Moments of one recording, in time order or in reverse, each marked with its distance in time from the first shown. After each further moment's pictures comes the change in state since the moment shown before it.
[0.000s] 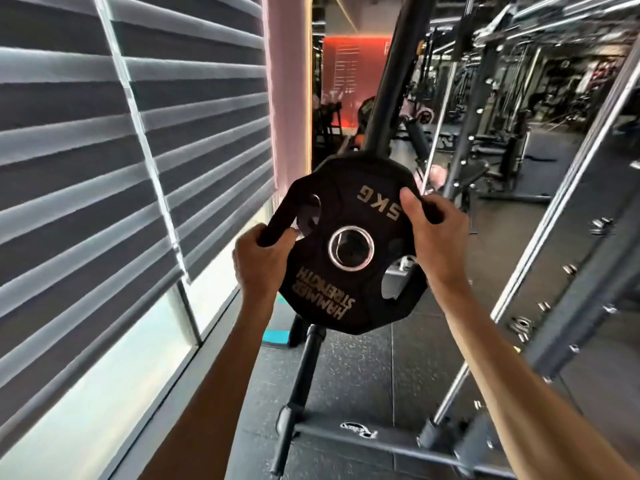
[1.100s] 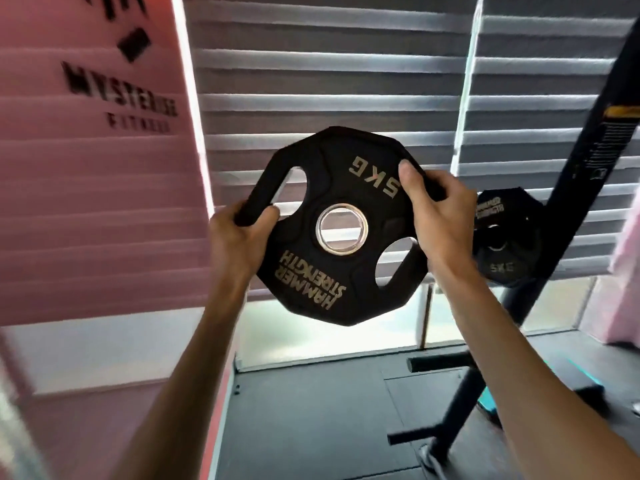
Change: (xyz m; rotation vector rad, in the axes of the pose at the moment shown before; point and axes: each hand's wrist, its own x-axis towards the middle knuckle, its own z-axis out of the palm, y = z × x) left_hand -0.444 0.243 -0.024 0.481 1.050 0.174; right_hand -0.035 -0.117 -0.227 0.915 -0.928 -0.092
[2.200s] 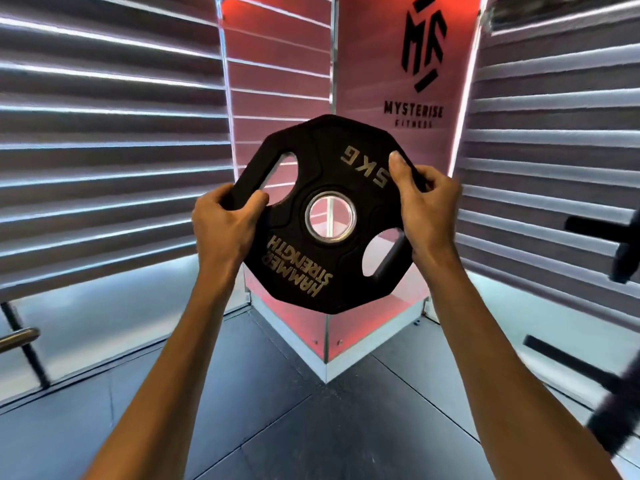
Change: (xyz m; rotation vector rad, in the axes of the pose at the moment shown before) left_hand -0.581 0.453 -0.020 0.593 0.871 -0.007; right_hand -0.151 -0.230 -0.410 0.737 -0.748 0.180
